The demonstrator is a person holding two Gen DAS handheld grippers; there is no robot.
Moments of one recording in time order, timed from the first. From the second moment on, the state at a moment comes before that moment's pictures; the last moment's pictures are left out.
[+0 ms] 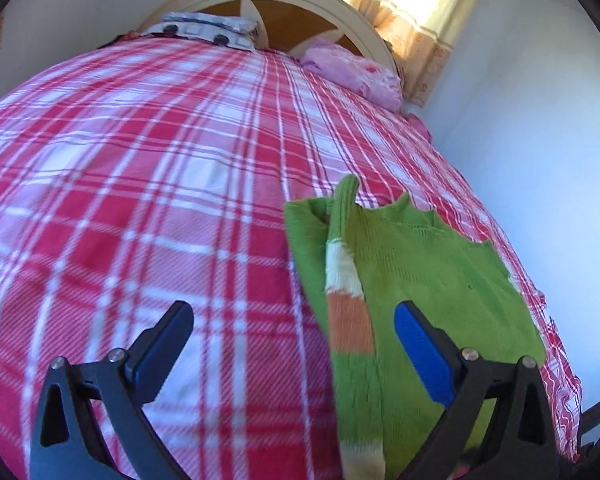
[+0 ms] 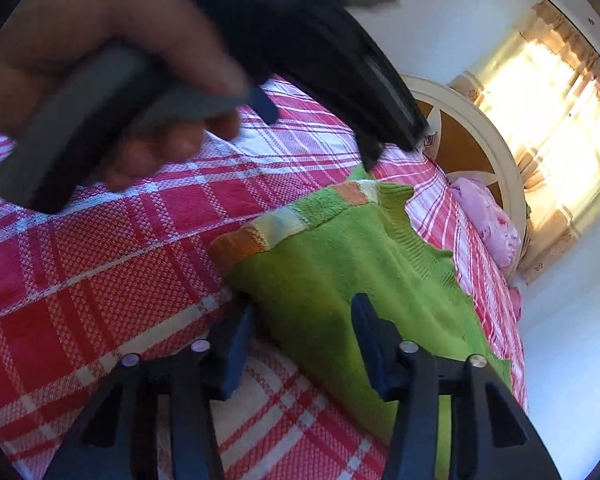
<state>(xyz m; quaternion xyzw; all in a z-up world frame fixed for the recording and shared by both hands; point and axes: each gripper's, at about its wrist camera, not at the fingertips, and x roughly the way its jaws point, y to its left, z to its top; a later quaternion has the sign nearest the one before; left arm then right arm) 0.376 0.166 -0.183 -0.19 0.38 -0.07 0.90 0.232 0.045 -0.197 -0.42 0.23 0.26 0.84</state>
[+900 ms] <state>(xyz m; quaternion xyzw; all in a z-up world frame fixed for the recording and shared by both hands) 0.443 0.175 -0.195 -0.32 0.40 -0.17 0.84 0.249 0.014 -0.160 -0.33 0.24 0.28 0.87</state>
